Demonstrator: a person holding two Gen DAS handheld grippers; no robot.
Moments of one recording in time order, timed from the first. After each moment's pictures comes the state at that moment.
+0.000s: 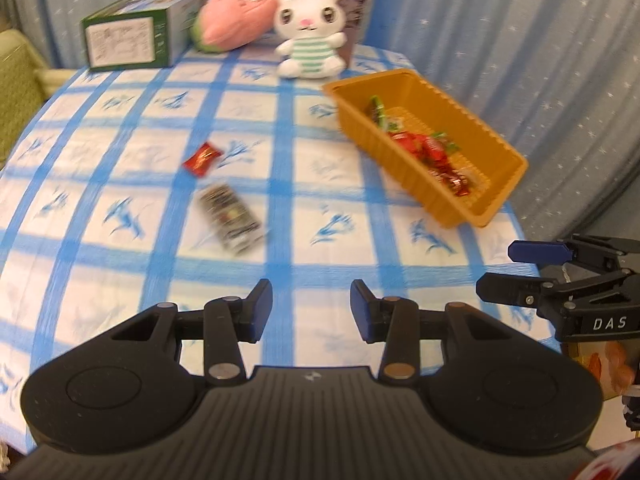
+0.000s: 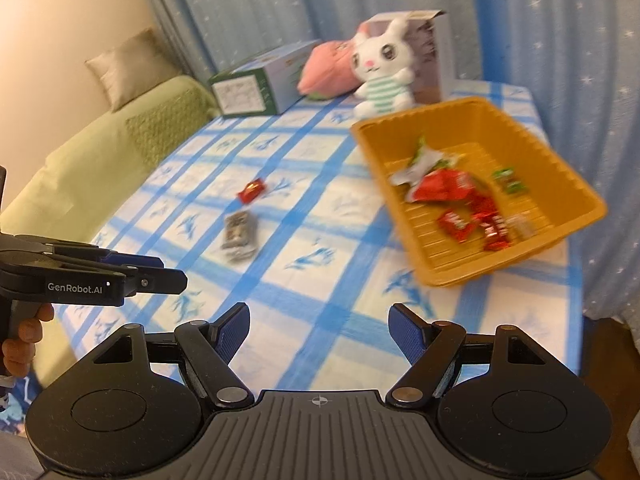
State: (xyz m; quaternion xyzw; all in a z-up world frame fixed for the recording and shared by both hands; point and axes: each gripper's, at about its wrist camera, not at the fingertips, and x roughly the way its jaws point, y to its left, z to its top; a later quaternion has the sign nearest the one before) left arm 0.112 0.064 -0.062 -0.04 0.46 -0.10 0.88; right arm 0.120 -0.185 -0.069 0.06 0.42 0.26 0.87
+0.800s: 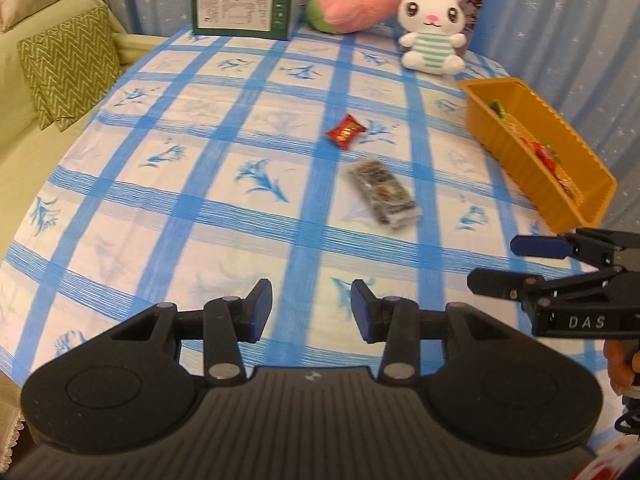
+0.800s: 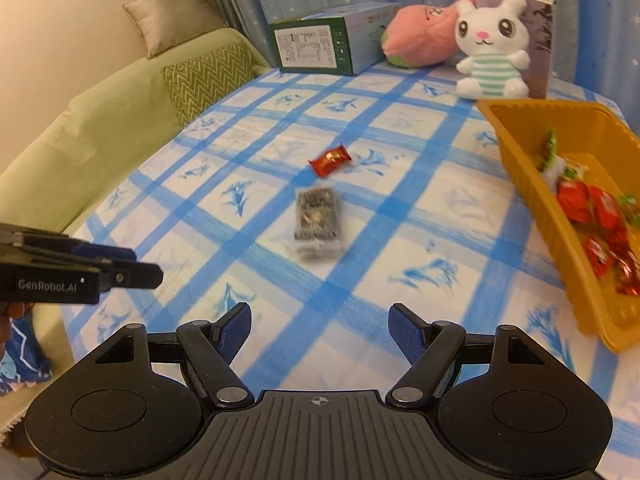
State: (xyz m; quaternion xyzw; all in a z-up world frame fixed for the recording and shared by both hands) left arm 0.109 0.163 -0.091 -0.05 0.48 0.00 0.88; right arm 0.160 -0.058 -0.115 0.01 0.43 0.31 0.85
